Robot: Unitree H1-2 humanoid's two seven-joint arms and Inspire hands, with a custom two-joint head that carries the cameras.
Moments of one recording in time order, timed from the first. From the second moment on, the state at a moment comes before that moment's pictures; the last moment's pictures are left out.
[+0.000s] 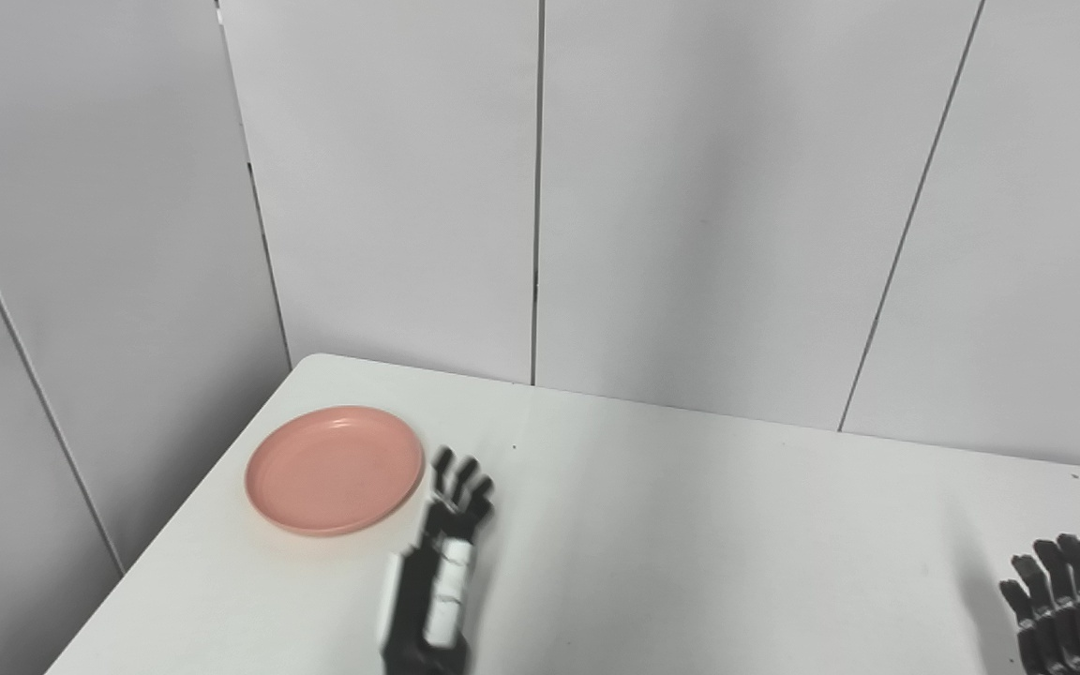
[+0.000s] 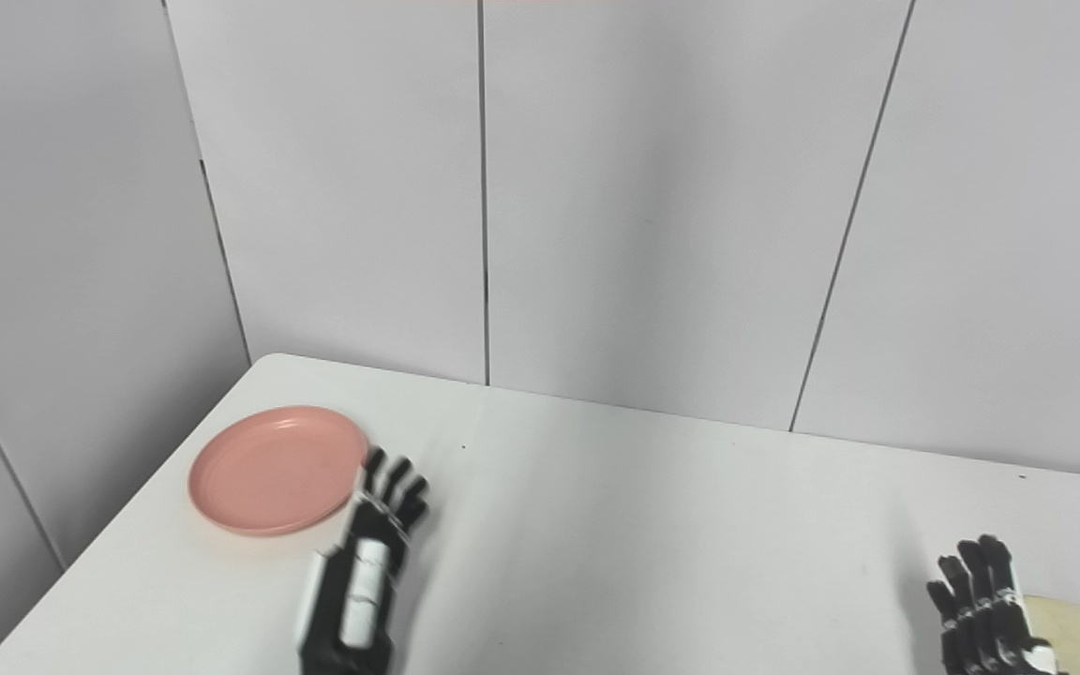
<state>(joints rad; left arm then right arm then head) -0.11 -0.08 0.05 -0.10 -0.06 -0.20 0.11 -0.05 -0.17 -0.19 0.09 0.41 -0.29 0.27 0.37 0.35</state>
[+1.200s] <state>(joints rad) -0.56 0.41 0.33 0.50 -0.17 -0.11 0.04 -0.03 -0.17 -0.19 0.05 0.37 -0.29 0.25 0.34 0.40</state>
